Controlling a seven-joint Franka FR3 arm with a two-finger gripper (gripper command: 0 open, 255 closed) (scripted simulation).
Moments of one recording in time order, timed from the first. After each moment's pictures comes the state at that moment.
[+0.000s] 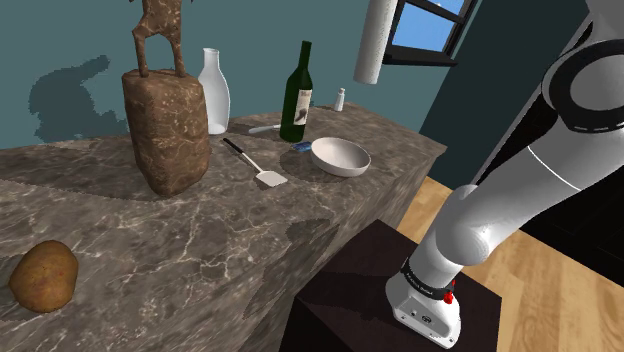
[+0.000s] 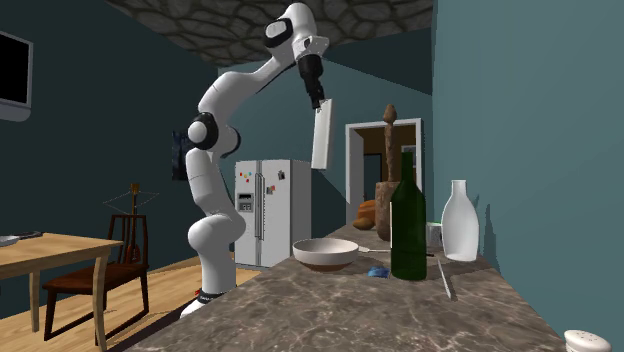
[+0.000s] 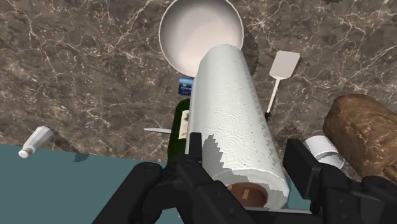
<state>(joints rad) 0.06 -0.31 -0.04 -1.15 -0.03 1.05 0.04</state>
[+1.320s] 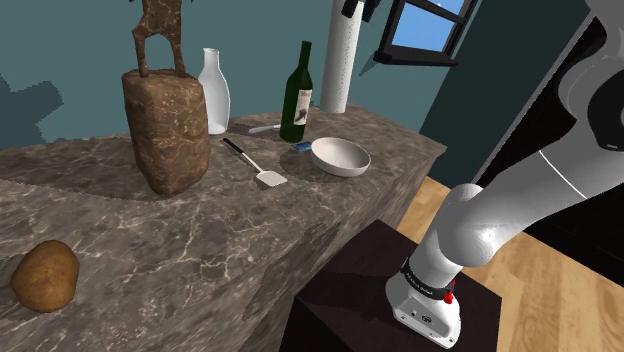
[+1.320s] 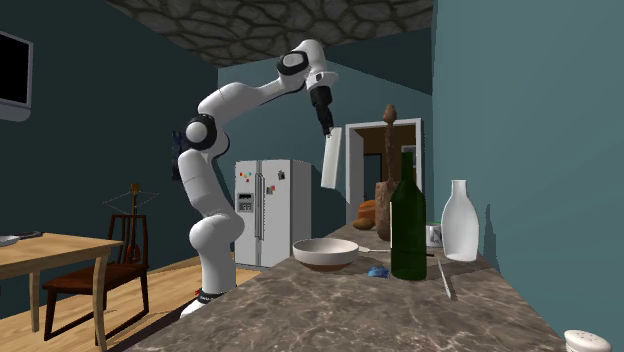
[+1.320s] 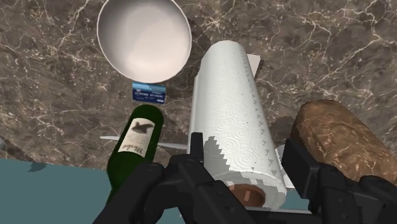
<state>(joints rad) 0.13 -0.41 0.14 -1.46 -0.01 1.24 0.29</state>
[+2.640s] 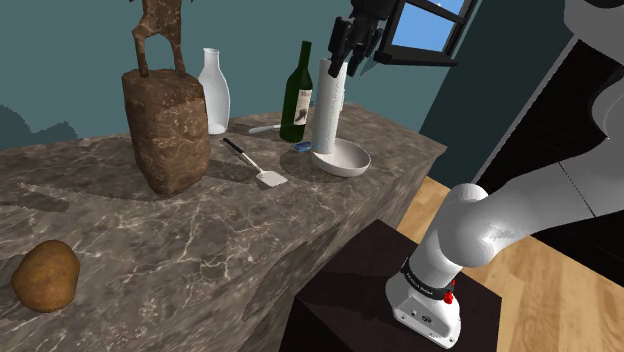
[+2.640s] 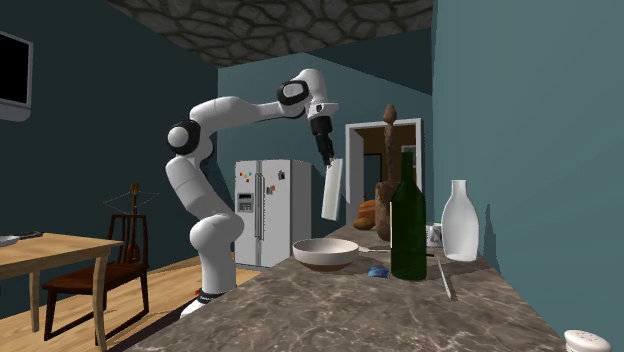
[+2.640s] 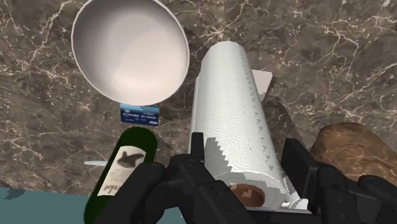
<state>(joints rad) 0.14 -0.61 0.12 -1.93 0.01 1.52 0.29</state>
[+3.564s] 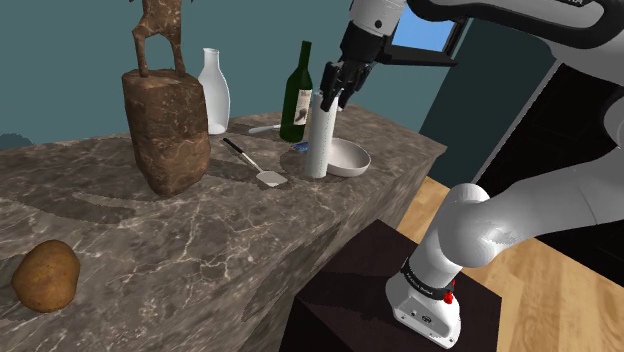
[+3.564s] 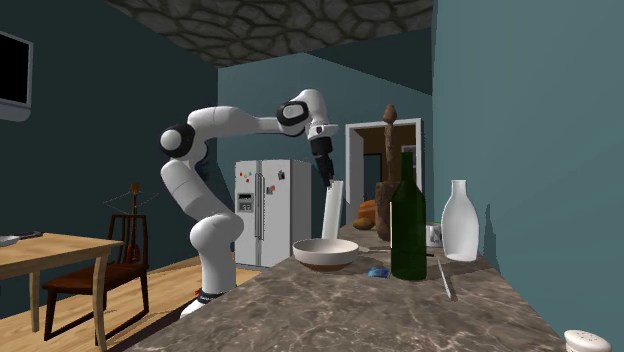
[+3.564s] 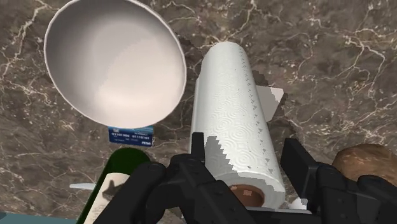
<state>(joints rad) 0.15 -0.69 0.13 -2.18 0.02 1.69 0.29</state>
